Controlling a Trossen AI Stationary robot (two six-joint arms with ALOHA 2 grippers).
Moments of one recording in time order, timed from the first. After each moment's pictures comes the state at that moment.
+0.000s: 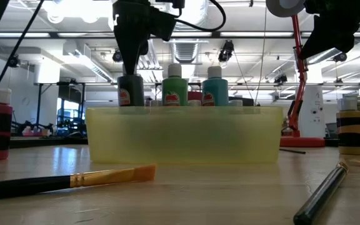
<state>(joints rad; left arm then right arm) 0.05 1.83 1.76 -1.44 -0.07 -0.16 0.33 0.79 0.78 -0.94 0.65 0.86</state>
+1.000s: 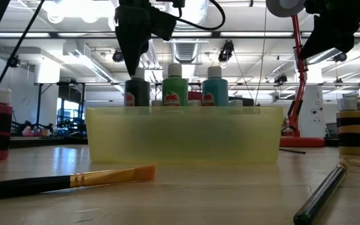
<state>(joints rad) 0.05 1.83 1.78 -1.44 -0.13 -0.17 0.33 0.79 0.78 -0.94 0.65 0.86</state>
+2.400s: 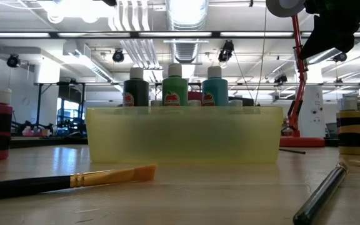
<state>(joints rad) -0.57 1.66 1.64 -1.33 -0.78 -0.65 0.33 0.79 0.78 -0.93 0.65 0.86</state>
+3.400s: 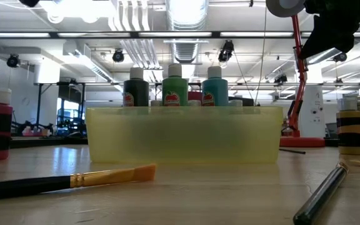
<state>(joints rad) -0.84 0.85 0.73 -0.25 -1.09 -0.38 0.33 0.79 0.78 -0.93 0.65 0.86</state>
